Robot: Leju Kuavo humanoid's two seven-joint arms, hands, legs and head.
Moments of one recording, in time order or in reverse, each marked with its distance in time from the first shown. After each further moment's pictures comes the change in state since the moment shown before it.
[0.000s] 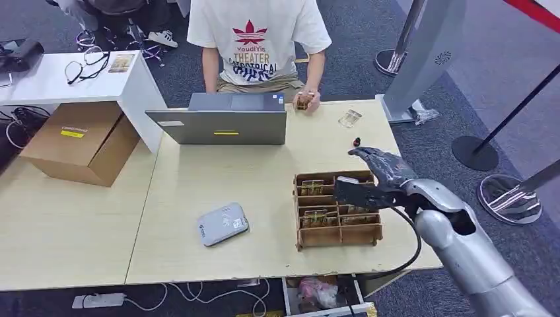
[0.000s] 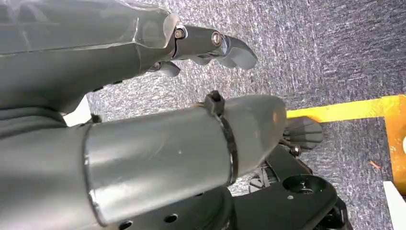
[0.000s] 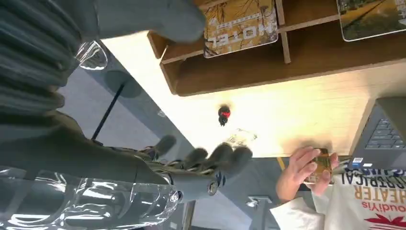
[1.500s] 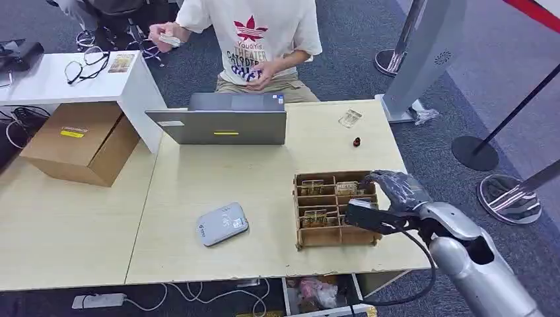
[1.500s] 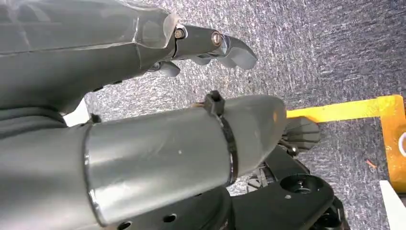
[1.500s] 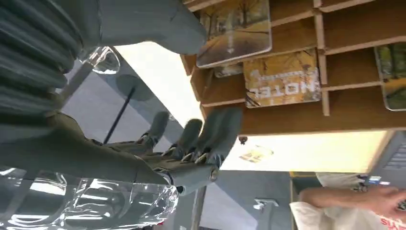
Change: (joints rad) left arm 0.000 0.000 0.009 0.000 -0.005 -0.003 -0.012; right arm 0.170 -0.054 -0.063 -0.137 0.024 -0.011 -0.001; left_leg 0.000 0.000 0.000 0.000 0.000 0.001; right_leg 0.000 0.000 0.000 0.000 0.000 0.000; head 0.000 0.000
